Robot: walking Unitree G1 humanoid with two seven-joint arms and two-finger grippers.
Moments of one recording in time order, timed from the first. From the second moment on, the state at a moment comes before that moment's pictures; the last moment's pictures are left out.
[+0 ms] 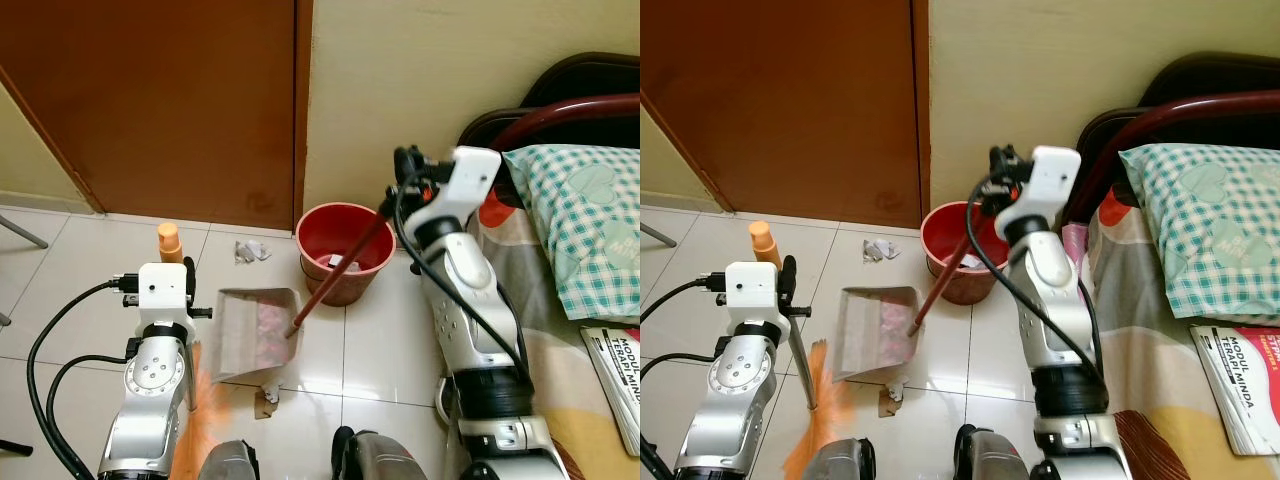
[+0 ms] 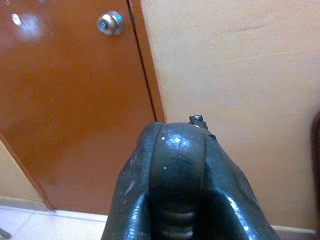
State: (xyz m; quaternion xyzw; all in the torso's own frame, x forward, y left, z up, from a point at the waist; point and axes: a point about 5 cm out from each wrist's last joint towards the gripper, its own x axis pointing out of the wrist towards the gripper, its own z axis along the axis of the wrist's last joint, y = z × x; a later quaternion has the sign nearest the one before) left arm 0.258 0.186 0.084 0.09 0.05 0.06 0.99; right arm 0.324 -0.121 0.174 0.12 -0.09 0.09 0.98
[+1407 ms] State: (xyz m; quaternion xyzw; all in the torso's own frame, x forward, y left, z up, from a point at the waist) left arm 0.261 0.157 0.099 0.10 0.03 -0.01 0.99; right arm 0.309 -0.184 0.102 -0.01 0.00 -0.05 1.00
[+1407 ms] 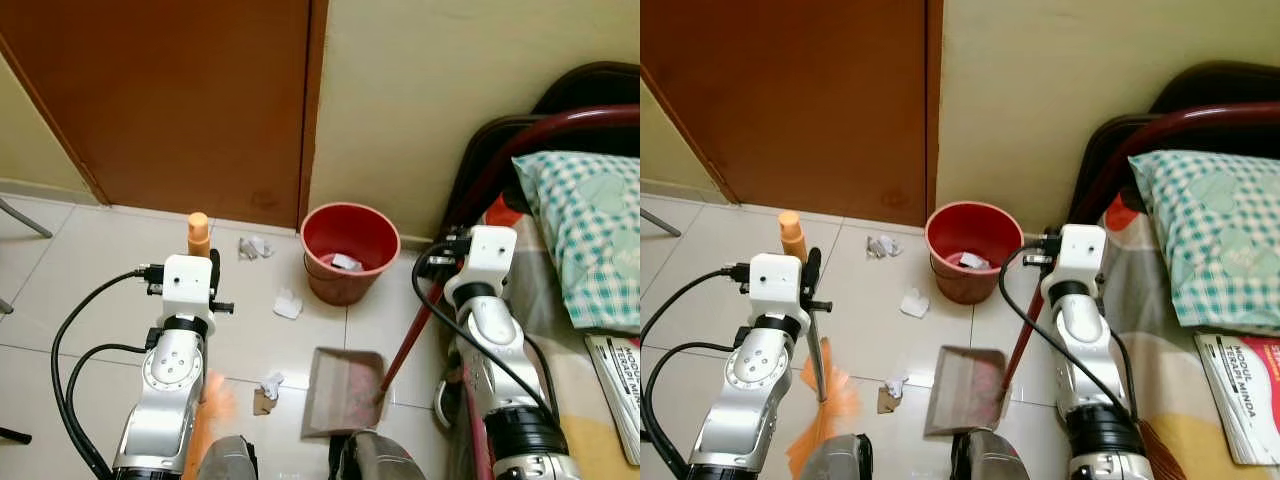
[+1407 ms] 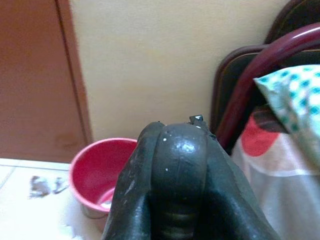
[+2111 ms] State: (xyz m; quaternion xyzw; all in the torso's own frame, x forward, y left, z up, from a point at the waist) left arm 0.273 0.076 0.134 0.00 -0.01 -0.22 0.97; right arm 0.318 -0.135 0.092 0.03 0.04 -0.01 1.00
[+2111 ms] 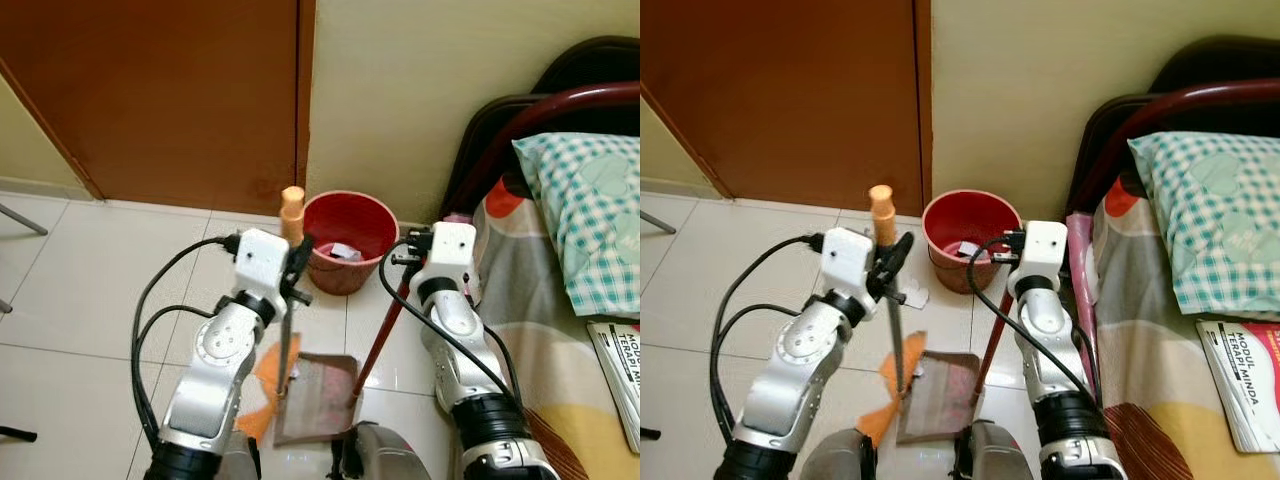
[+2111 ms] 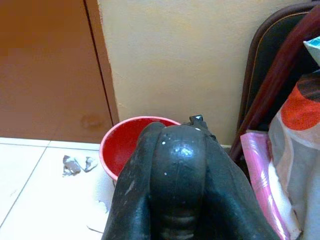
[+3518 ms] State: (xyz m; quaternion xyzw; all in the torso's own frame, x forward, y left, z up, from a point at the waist) left arm 0.311 0.191 0.197 -0.08 -0.11 -0.03 0.99; right arm 0.326 -0.143 0.087 -0.03 0.04 -0.02 1.00
